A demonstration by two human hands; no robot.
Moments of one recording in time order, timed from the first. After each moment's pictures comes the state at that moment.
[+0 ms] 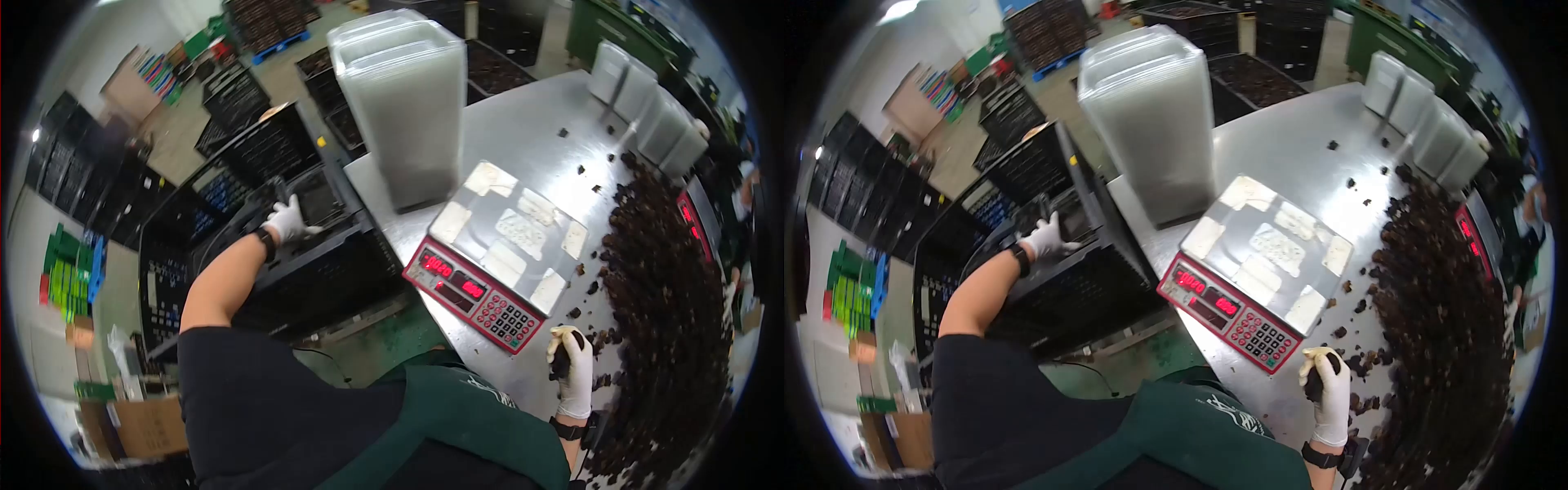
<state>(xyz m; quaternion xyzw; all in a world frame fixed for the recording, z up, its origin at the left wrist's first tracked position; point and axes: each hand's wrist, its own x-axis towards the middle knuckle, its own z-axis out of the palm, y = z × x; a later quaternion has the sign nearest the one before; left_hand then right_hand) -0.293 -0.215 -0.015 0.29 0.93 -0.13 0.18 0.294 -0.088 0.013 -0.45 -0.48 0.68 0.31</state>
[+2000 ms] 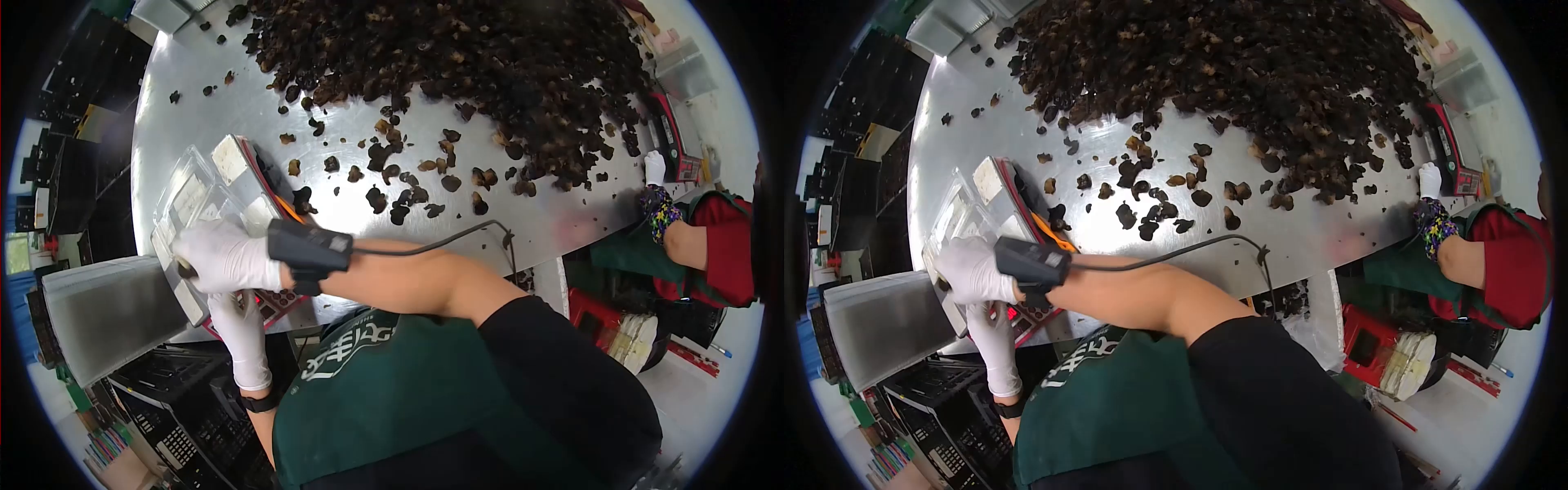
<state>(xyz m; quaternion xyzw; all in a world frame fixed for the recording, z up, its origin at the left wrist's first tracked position) 0.034 -0.092 -0.038 0.77 0.59 0.22 0.10 0.164 0.003 -0.008 -0.40 -0.78 0.34 0.35</state>
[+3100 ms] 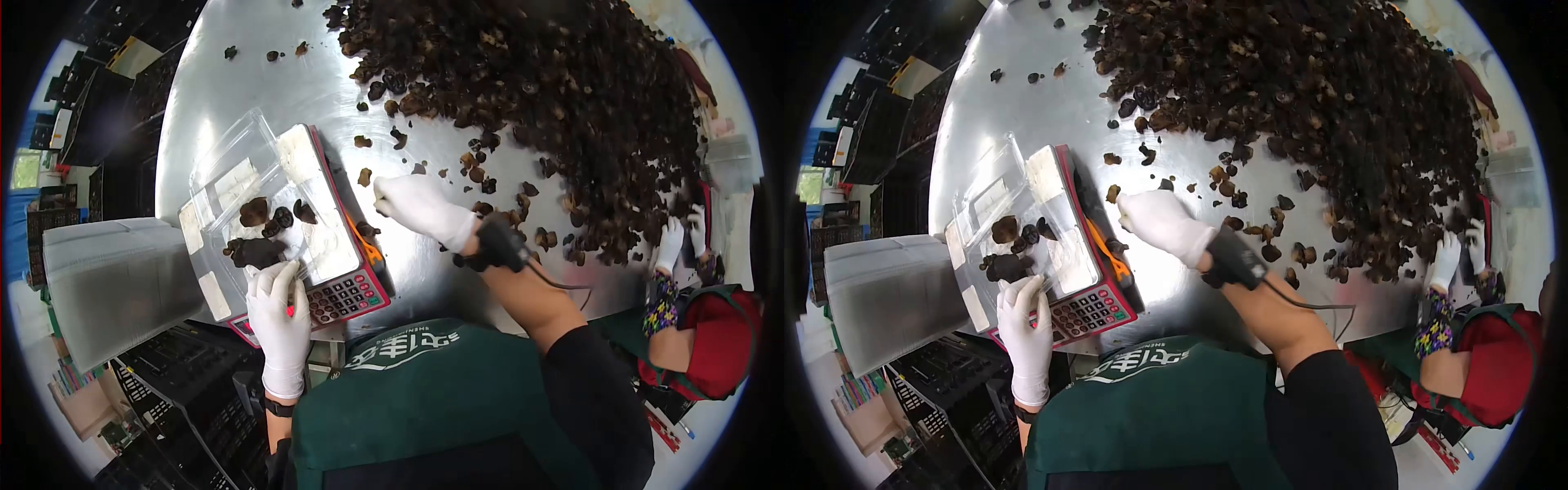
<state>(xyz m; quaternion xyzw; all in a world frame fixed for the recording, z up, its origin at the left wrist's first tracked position) 0.065 -0.063 -0.015 0.75 0.62 0.20 0.10 0.318 0.037 -0.110 -0.54 -0.78 0.29 0.13</state>
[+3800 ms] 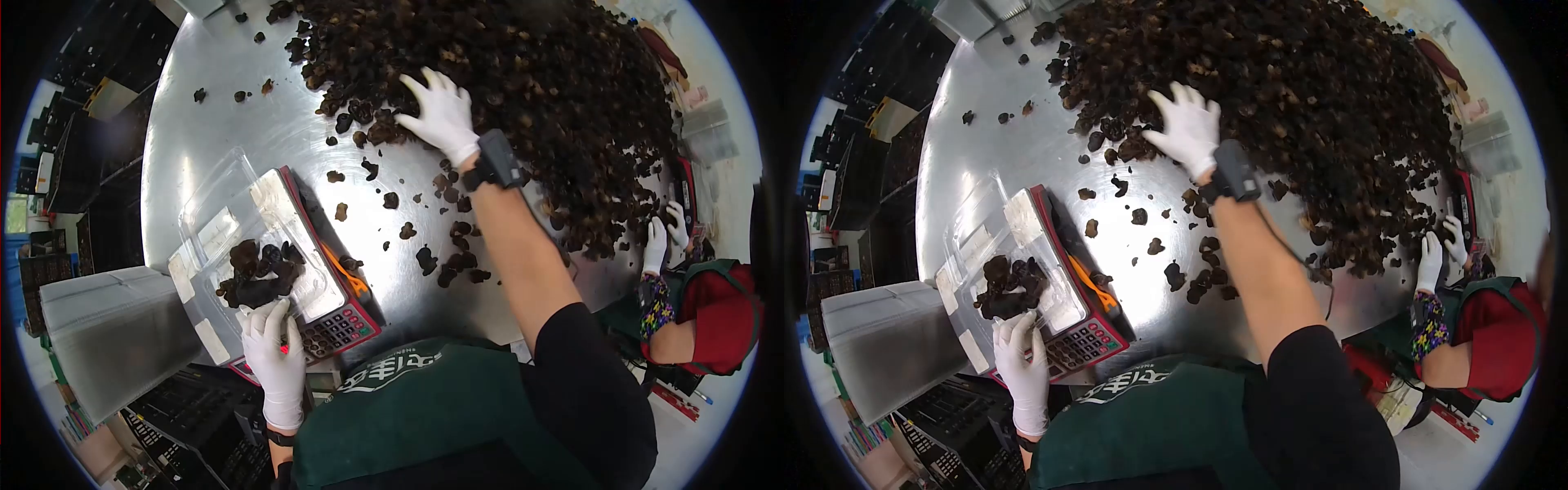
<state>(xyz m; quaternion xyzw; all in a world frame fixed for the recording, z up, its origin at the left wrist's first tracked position) 0.071 -0.054 -0.007 0.77 0.59 0.20 0.12 0.431 0.144 -0.116 -0.69 -0.69 -0.07 0.23</state>
